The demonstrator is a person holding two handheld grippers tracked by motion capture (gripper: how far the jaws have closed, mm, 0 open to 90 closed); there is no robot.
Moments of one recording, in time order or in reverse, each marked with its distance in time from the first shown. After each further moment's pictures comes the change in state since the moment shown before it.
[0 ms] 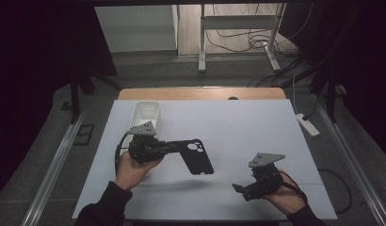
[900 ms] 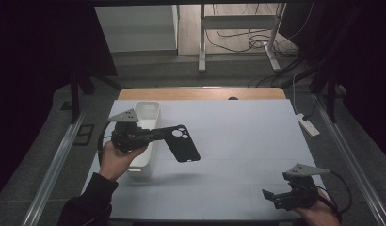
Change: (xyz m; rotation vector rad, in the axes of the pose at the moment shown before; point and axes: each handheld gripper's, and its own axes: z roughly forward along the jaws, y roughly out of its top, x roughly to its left) left arm 0.021 0.014 -0.040 -0.018 0.077 -0.026; right arm -0.025 -0.063 -0.056 -0.041 -0.105 0.224
